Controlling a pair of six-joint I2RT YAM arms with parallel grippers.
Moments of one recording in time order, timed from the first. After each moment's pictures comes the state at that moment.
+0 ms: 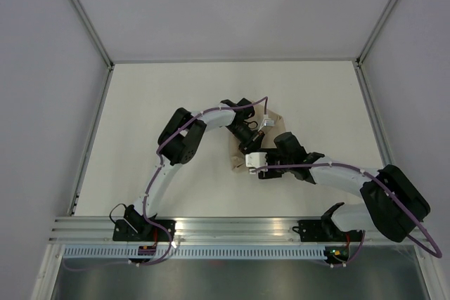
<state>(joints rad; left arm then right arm) -0.70 2.46 1.83 -0.88 1.09 0.23 0.63 1.32 0.50 -0.05 -0.31 -0.98</state>
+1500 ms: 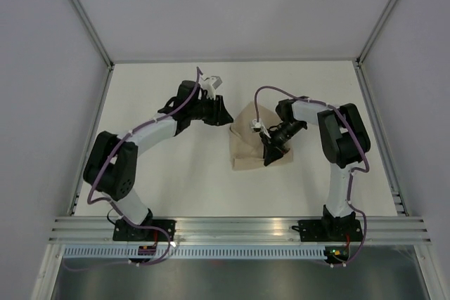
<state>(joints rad) -0.46 1.75 1.17 -0.05 0.57 -0.30 0.32 2.02 1.26 -1.02 -0.87 -1.28</state>
